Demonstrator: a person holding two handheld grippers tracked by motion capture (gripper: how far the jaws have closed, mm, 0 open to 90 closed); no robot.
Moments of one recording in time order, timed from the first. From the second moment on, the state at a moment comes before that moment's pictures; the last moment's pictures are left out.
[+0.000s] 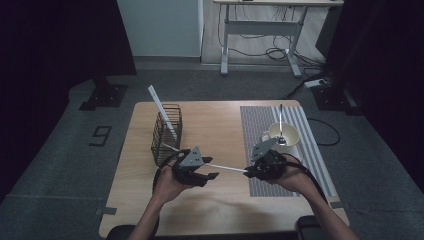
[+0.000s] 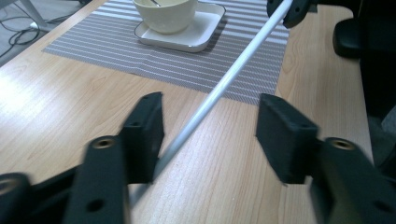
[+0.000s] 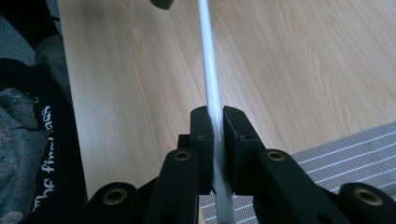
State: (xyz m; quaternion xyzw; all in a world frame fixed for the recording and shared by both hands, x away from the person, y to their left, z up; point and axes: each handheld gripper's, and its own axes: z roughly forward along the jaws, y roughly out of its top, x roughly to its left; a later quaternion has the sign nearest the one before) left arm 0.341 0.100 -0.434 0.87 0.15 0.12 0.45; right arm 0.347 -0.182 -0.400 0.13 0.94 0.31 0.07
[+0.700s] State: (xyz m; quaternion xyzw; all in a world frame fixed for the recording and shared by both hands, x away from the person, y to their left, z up) left arm 0.334 0.102 -0.439 0.85 0.19 0.09 0.48; right arm 0.358 -0.218 -0.390 0.21 0.91 0.32 0.13
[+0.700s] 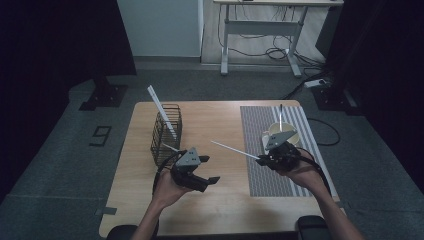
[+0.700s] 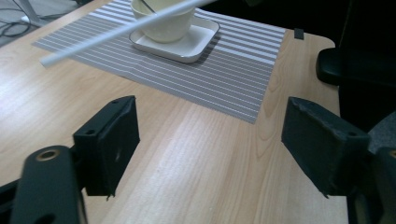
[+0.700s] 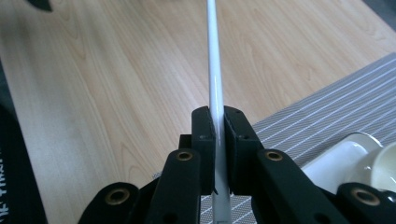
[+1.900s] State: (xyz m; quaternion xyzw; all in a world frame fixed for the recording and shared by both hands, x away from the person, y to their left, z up) left arm 0.317 0.112 -0.514 0.85 0.25 0.09 0.46; right arm 0.378 -0.272 -0.399 0.30 0.87 0.34 0.17
